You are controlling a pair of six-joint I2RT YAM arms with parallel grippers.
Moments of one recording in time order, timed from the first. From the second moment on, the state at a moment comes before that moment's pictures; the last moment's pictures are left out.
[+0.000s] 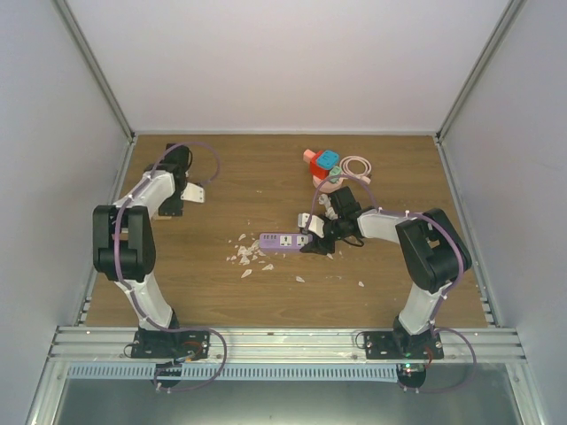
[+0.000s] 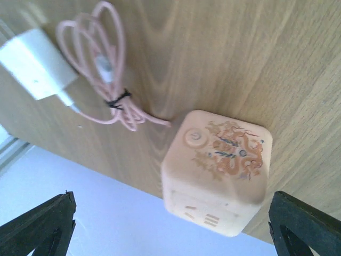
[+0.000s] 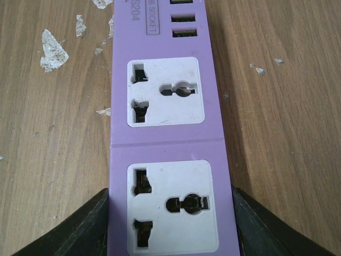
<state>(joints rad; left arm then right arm) -0.01 1.83 1.31 -0.67 -0.44 1.51 0.44 1.80 0.91 -0.22 -0.64 -0.91</state>
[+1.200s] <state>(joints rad) -0.38 1.80 1.30 -0.64 0.42 0.95 0.34 1.87 1.27 -0.50 -0.45 -0.81</state>
